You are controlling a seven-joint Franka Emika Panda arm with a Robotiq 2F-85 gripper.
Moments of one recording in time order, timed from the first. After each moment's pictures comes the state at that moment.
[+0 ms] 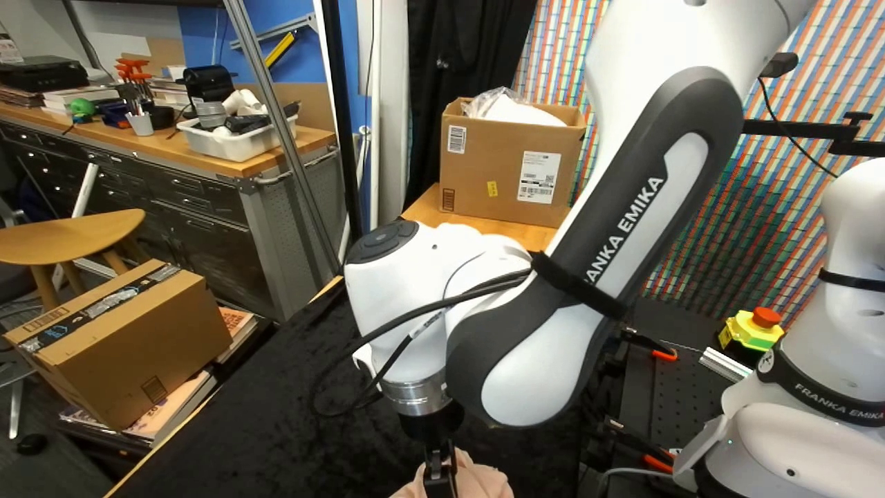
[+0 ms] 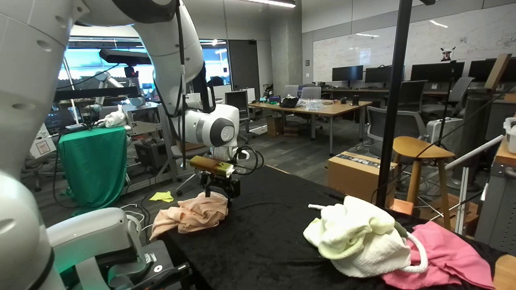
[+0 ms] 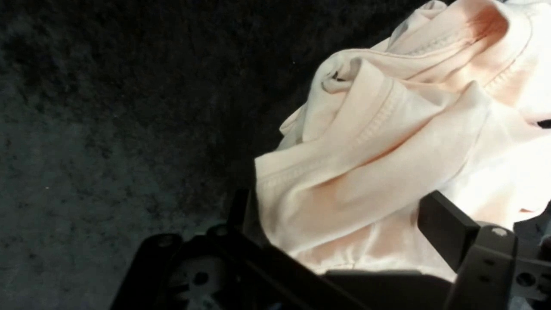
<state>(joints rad) 0.41 0.45 0.23 -2.18 0.02 2.44 0.02</state>
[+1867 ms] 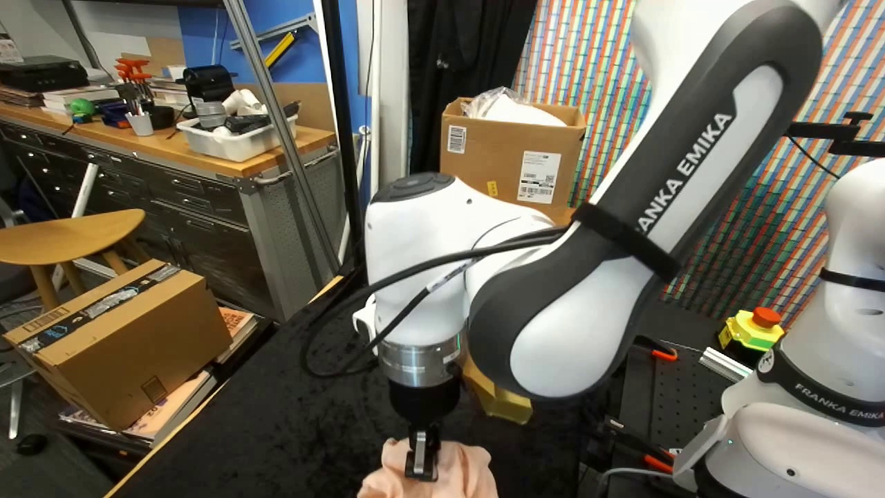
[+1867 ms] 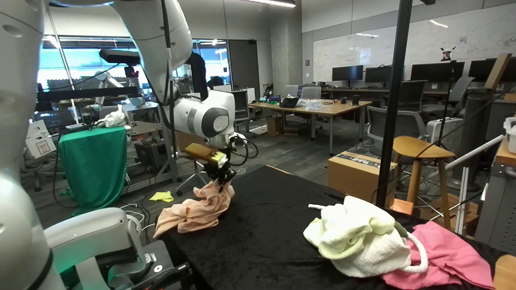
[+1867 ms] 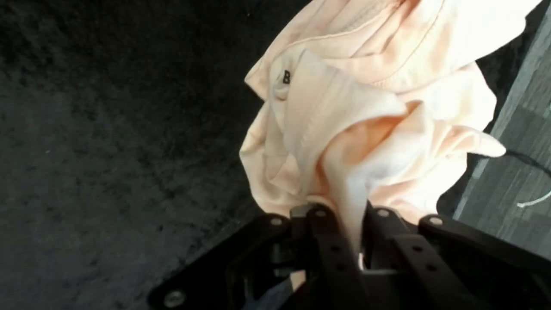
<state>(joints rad) 0.36 0.33 0.29 -2.26 0.09 2.56 0.09</state>
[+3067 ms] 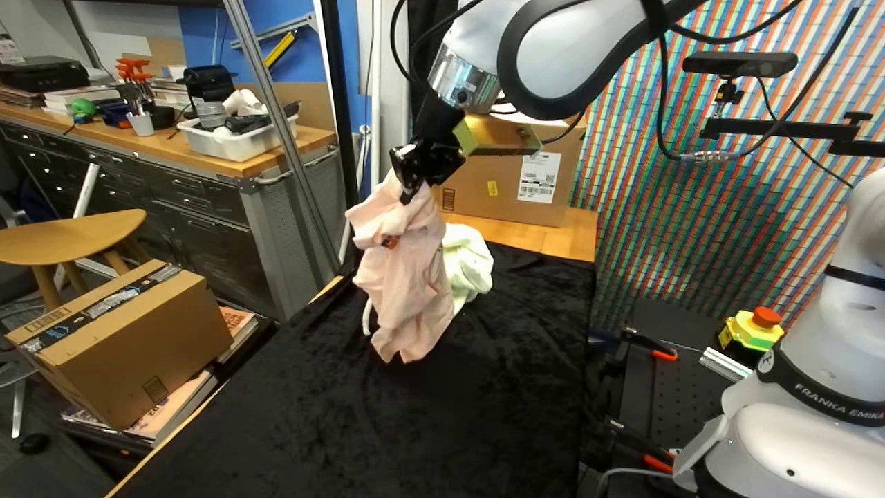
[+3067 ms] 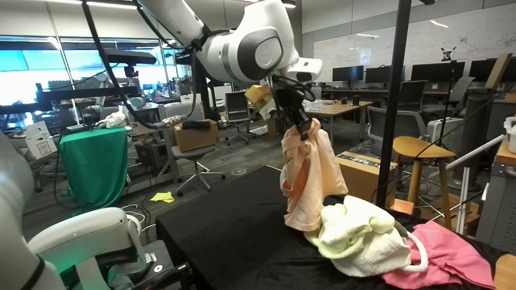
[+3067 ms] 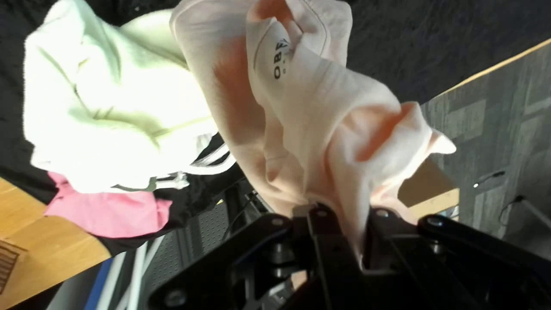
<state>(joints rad) 0.08 -0.07 0.09 -2.32 0.01 2.69 0.48</state>
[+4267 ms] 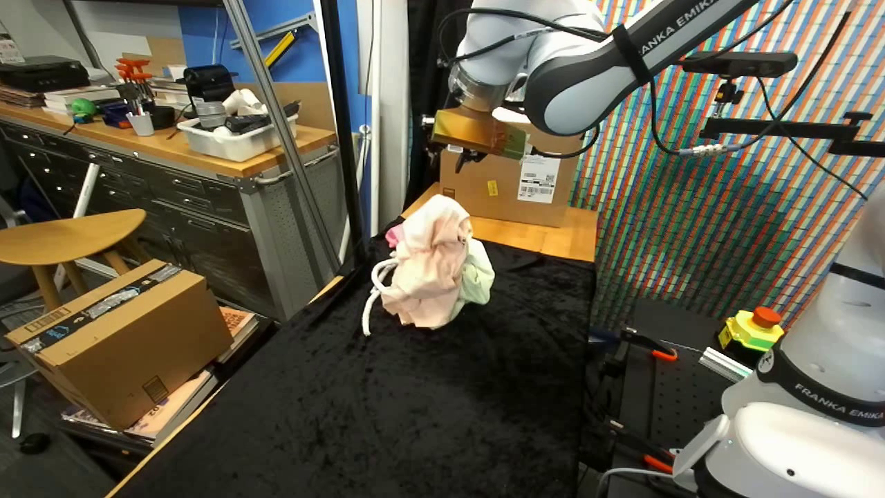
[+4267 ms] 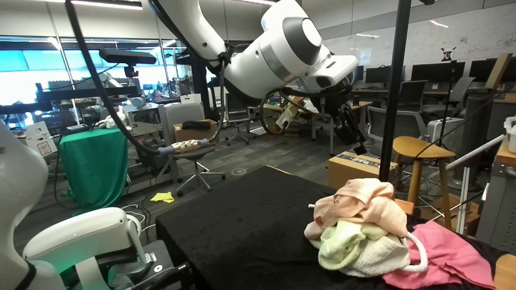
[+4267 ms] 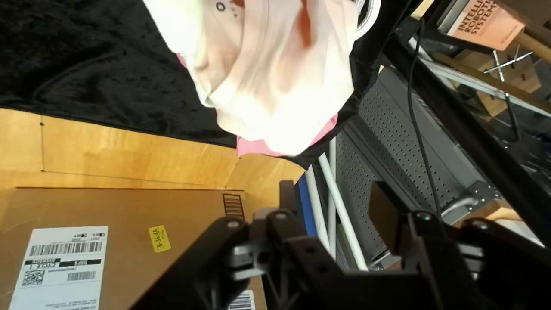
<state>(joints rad) -0.11 -0.01 0.08 -2.26 -0.68 2.66 1.51</state>
